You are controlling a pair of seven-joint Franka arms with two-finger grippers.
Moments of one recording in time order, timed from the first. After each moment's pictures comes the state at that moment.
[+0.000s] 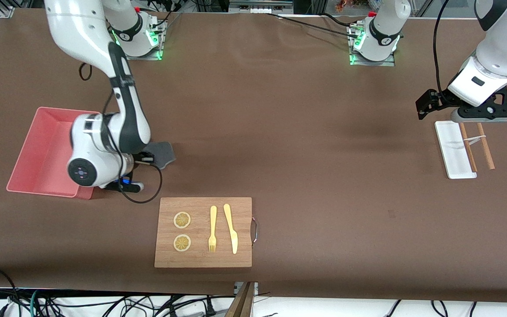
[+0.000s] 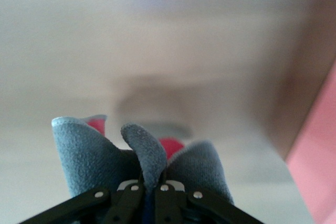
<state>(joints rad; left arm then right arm) 0.00 -0.11 -0.11 -1.89 0.06 1.80 -0.13 0.58 0.61 -0.47 -1.55 0.30 1.65 0.11</state>
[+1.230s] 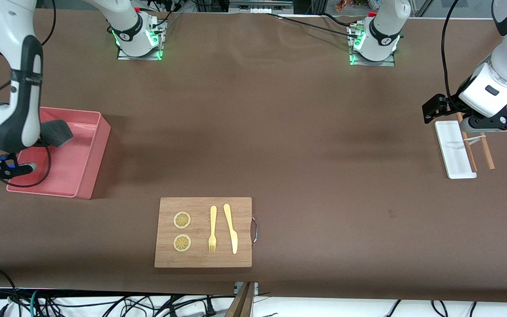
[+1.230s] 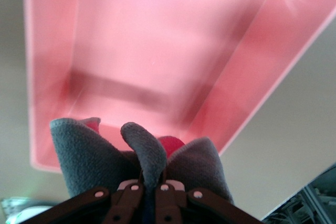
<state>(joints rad) 0.00 0.02 -0.11 -1.66 0.06 1.64 -0.13 0.40 0.60 -0.73 -1.61 0.04 1.70 -0.58</state>
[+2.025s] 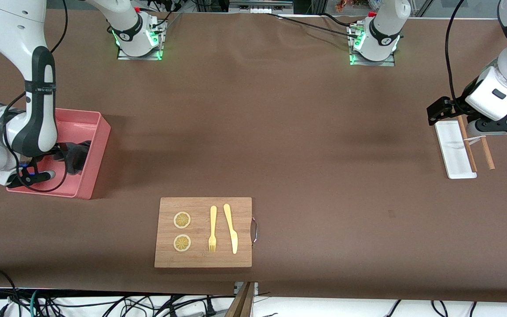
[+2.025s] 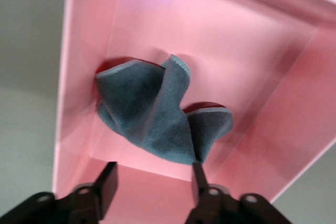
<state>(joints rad) 0.02 0.03 -0.10 -1.65 0.06 1.63 -0.13 0.40 0.61 -0.71 -1.63 0.18 1.76 -0.58</state>
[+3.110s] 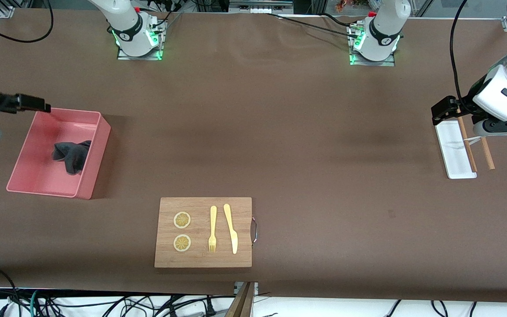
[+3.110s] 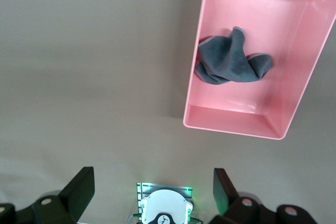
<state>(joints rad) 0.02 0.07 -0.11 -1.56 0.05 1.58 -0.13 0.08 0.18 -0.16 -1.40 0.06 1.31 -0.11</state>
